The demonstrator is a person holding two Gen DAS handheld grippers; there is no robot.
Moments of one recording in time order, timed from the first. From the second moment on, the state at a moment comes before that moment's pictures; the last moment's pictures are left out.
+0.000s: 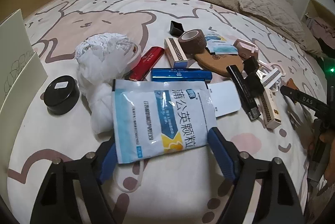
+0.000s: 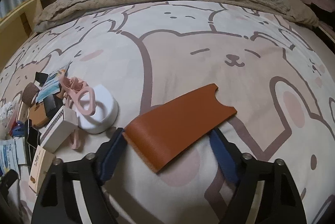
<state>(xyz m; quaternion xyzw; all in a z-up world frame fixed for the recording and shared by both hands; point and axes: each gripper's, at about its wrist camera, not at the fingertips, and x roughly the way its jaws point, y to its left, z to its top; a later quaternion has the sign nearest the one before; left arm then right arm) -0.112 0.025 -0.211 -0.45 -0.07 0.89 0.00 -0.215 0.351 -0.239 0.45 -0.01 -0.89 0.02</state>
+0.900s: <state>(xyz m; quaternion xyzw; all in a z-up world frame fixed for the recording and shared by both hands) -0.100 0.015 -0.197 -0.46 -0.10 0.88 0.04 -0.171 0.346 -0.213 0.42 -0.01 -0.90 0.07</state>
